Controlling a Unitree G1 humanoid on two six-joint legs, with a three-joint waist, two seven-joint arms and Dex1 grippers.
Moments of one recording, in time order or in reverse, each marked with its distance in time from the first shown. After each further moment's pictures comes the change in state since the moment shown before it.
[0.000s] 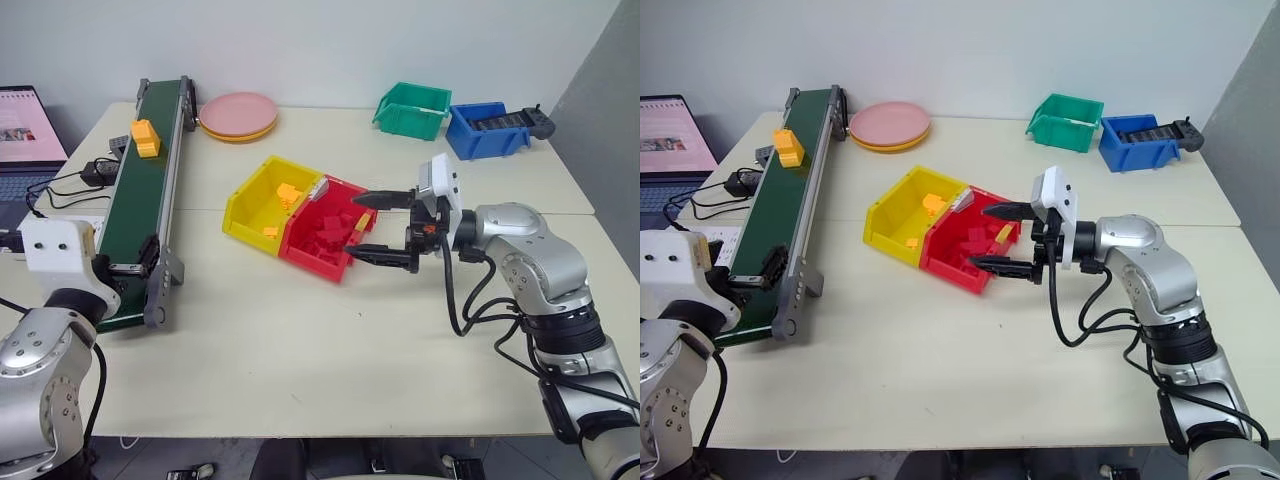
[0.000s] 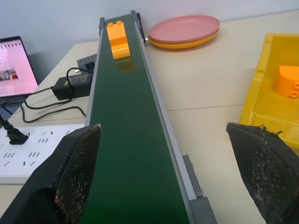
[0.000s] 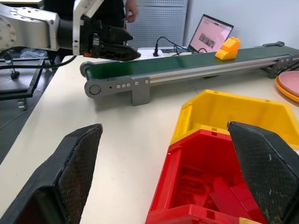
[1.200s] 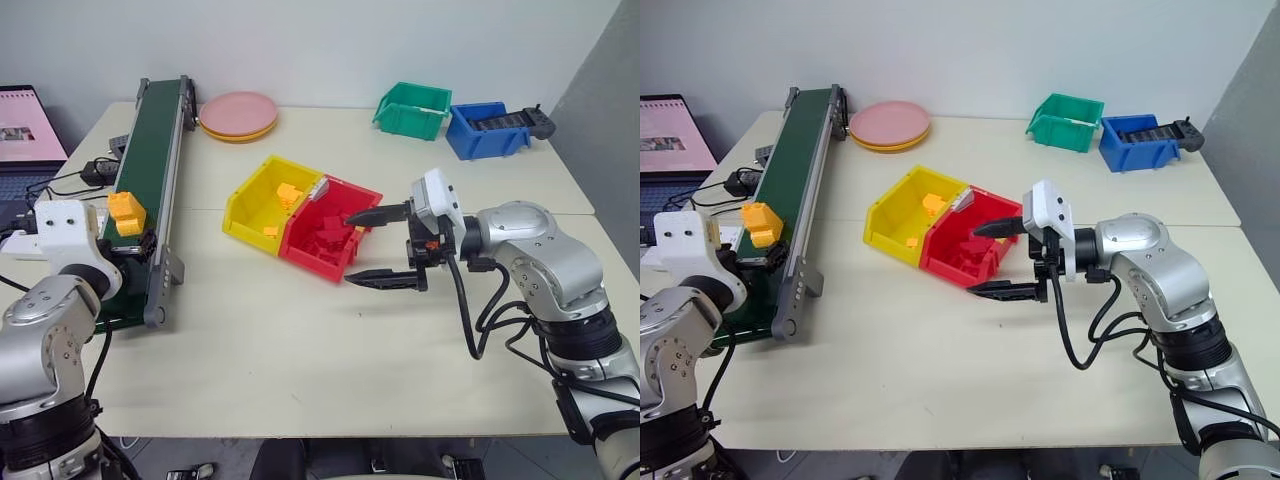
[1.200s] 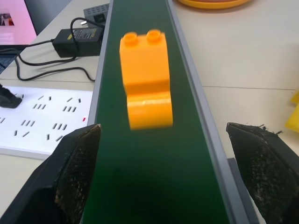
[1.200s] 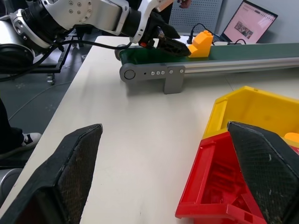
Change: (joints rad) left arm -0.218 0.067 -0.062 0.281 0.033 0.137 0.047; right arm 0.002 -0.072 0.039 -0.121 0.008 0.057 0.079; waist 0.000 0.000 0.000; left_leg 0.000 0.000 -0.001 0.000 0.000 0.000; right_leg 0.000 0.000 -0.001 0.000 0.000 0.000
